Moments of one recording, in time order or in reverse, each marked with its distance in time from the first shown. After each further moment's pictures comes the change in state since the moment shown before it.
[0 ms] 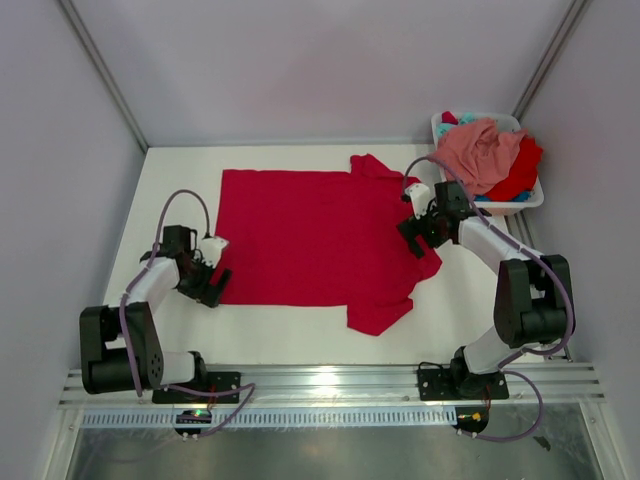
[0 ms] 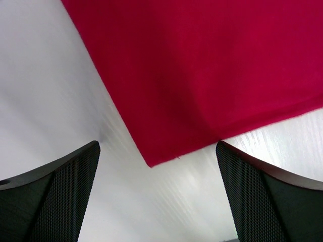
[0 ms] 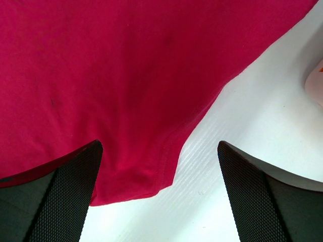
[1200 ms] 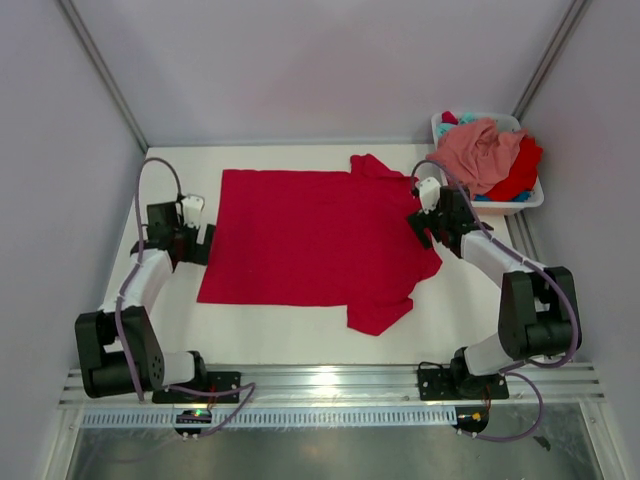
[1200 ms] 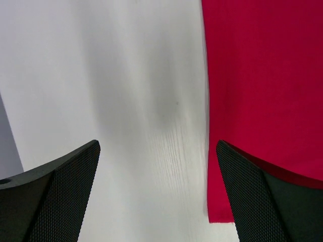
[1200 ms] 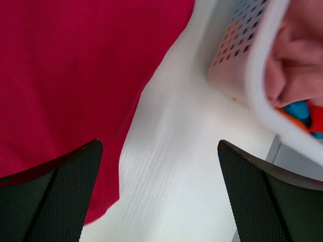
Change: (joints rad) left arm 0.033 -0.017 0.089 0.297 -0.151 -0.170; right arm 0.000 -0.080 -0.153 0.287 0.249 -0.022
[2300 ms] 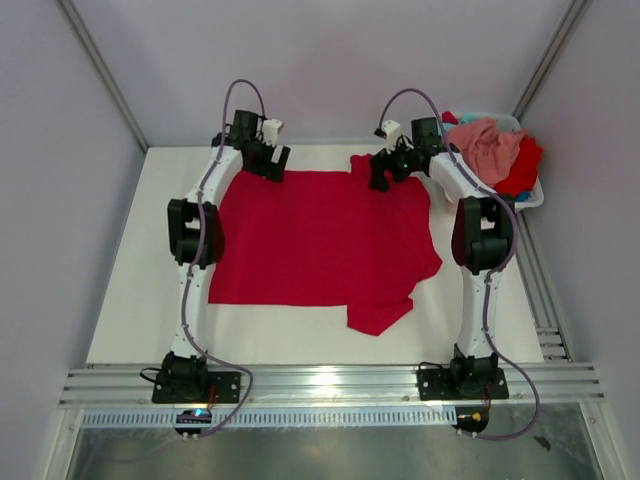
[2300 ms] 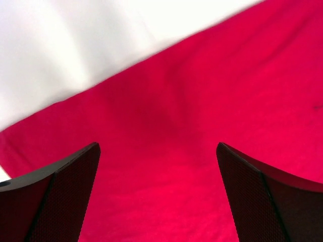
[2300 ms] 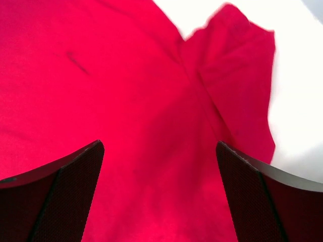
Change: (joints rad) left arm -0.321 1.186 1.608 -0.472 0.232 -0.159; right arm 0.036 0.726 1.049 -0.369 -0.670 0.072
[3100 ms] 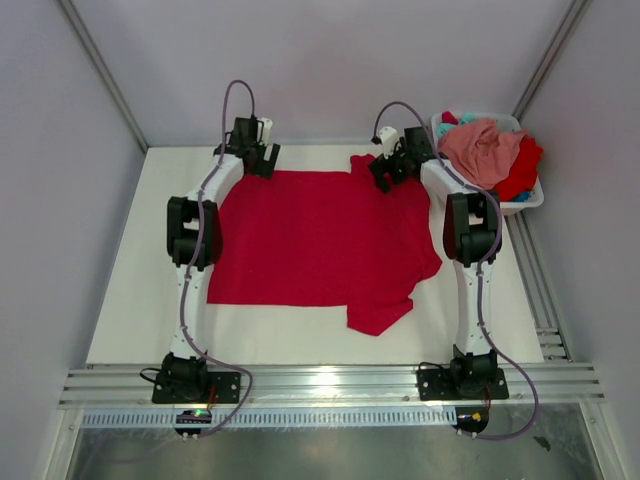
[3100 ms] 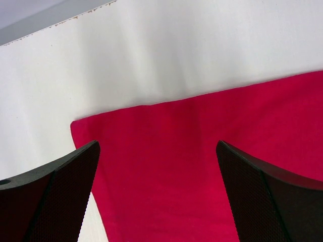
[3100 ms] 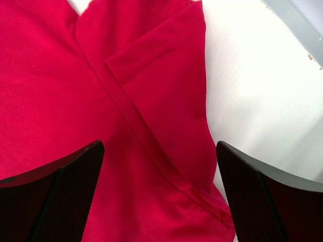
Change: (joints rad) left arm 0.000 -0.049 -0.202 0.318 -0.356 -0.042; right arm 0.002 0.153 0.038 0.172 0.267 -0.065
